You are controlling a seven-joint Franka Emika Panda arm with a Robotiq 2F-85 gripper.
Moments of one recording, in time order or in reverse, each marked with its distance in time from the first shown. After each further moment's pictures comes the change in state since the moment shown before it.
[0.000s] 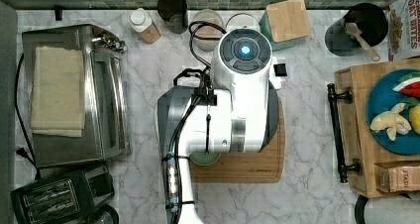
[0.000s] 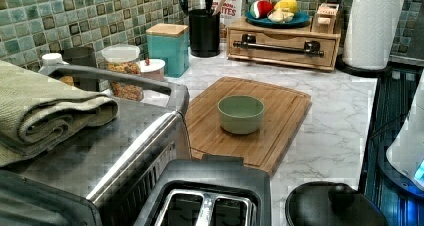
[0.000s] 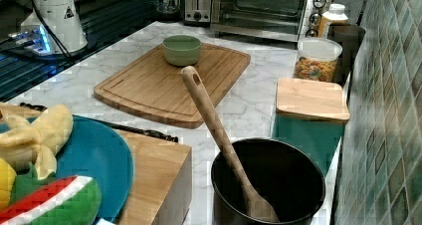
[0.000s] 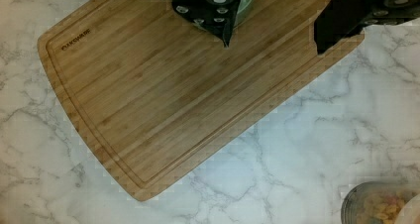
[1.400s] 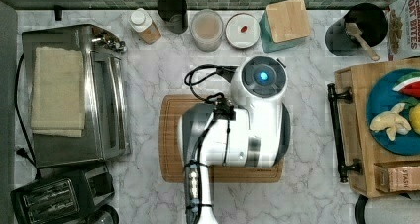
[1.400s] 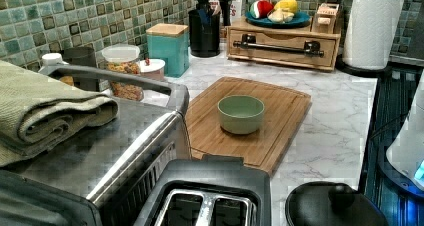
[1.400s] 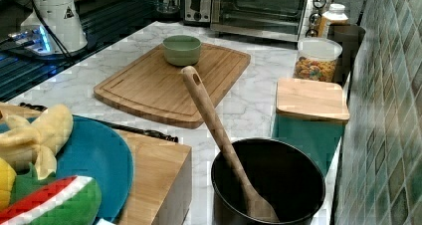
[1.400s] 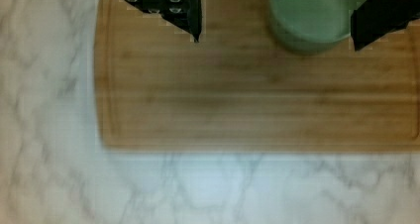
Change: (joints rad) arm -0.074 -0.060 -0.004 -0.219 -0.013 0.175 -0.736
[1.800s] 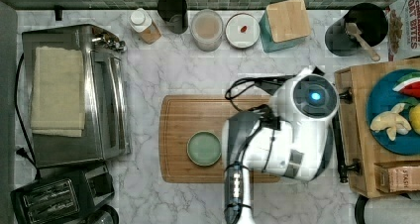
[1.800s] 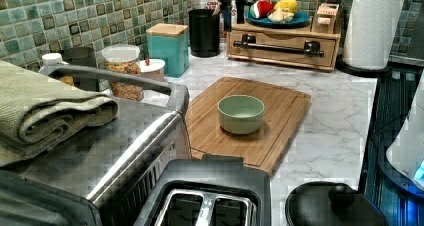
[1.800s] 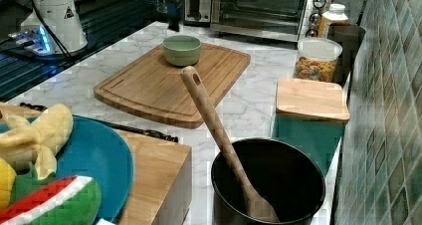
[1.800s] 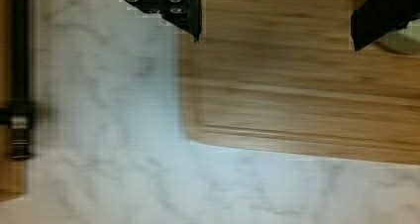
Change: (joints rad) arm -0.086 -0.006 -0.083 -0.049 -0.074 0.080 -0.206
